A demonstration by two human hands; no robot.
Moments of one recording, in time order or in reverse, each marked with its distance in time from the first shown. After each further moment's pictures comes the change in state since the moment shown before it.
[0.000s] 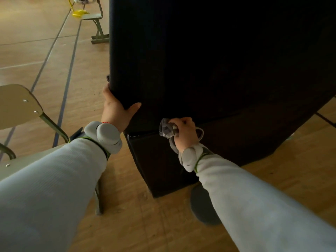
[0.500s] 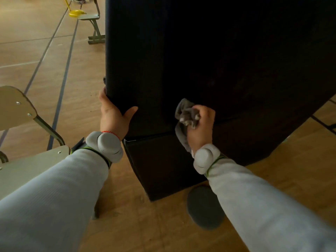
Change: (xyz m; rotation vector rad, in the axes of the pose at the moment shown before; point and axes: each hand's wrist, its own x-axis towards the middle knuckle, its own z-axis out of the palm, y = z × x) left_hand -0.001 -0.007 0.012 -0.066 0.066 0.009; right_hand 0.012 0.000 -0.038 0.252 0.399 -0.014
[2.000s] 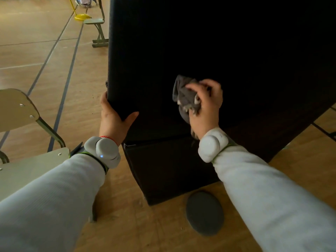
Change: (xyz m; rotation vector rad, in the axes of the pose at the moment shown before) left_hand 0.002 -0.002 -0.002 -0.016 -0.034 0.085; right_hand 0.048 -0.034 -0.020 -0.107 0.139 -0.475
